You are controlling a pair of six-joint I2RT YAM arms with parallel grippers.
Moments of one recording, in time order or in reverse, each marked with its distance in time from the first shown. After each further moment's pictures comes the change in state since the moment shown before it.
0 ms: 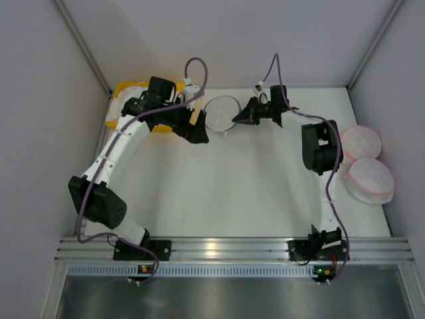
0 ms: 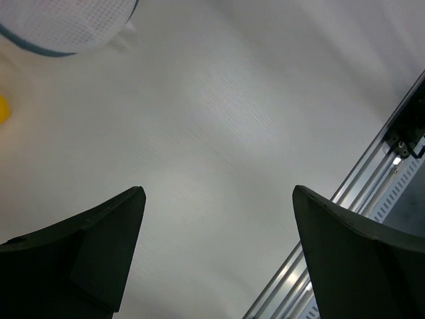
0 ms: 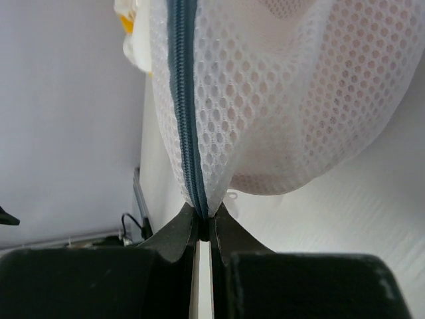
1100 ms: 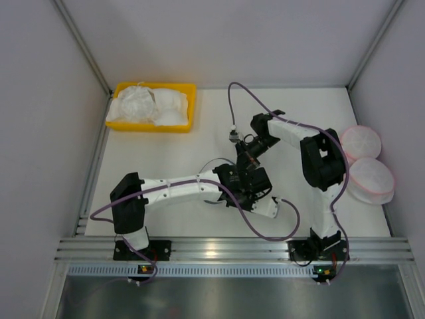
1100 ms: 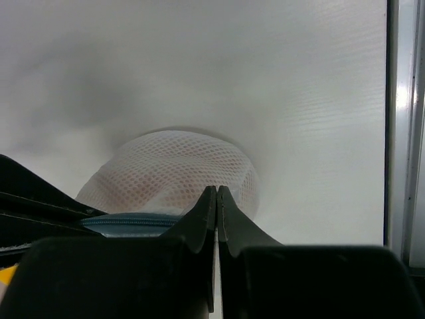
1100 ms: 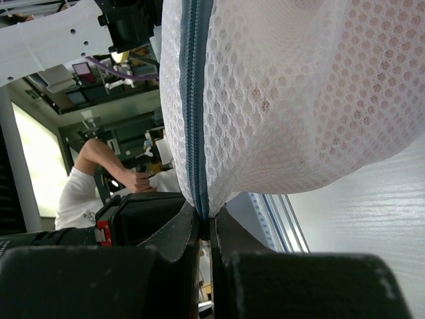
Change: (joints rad) left arm -0.869 0.166 -0.188 -0.005 -0.619 0.506; right arm 0.210 -0.230 -0.154 -1.209 -0.188 -0.885
